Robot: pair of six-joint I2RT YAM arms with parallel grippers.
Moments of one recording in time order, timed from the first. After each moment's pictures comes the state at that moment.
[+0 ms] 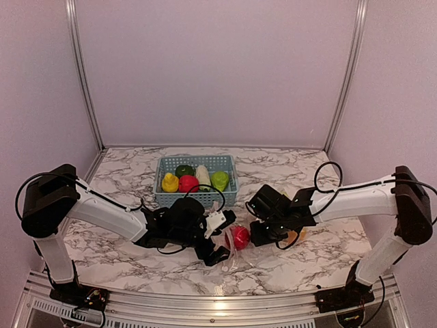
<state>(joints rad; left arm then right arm) -1.10 1.83 0.89 0.30 0.18 -0.01 0.95 1.56 0.89 -0.50 0.14 0.68</state>
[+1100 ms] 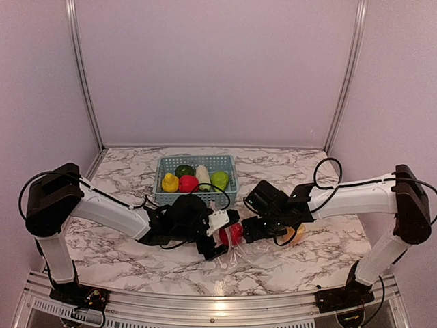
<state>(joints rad) -1.08 1.85 0.92 0.32 0.09 0.22 0.96 1.59 0.96 -0.53 0.19 0.66</state>
